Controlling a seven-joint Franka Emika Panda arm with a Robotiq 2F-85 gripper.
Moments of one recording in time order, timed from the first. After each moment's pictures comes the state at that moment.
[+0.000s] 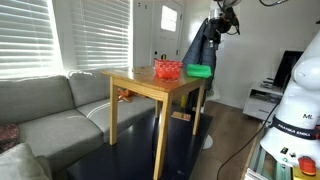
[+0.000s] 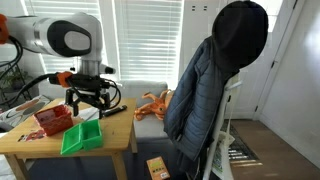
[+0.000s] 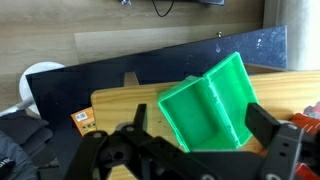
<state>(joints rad) -0.09 -0.20 -0.29 -1.93 -0.02 1.59 -0.39</state>
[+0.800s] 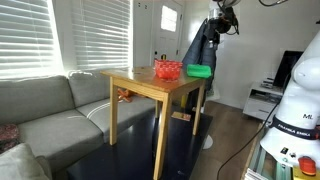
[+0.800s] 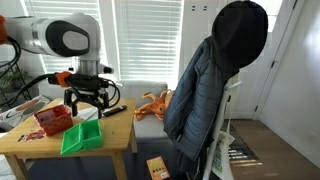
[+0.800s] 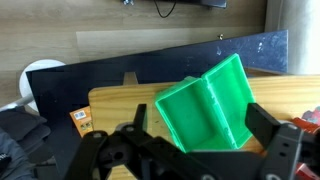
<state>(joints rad) -0.09 -0.20 -0.27 -1.94 -0.03 1.59 -0.40</state>
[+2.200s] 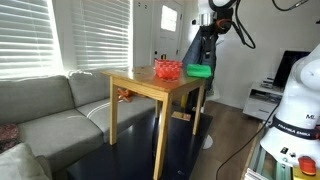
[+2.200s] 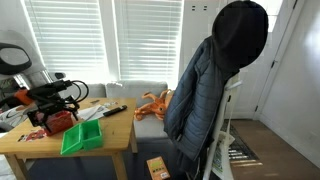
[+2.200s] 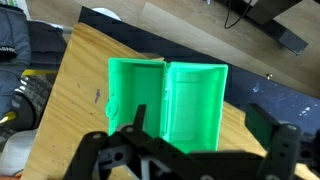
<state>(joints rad) 0.04 -0.40 -0.03 -2.30 -0.34 1.86 -0.44</state>
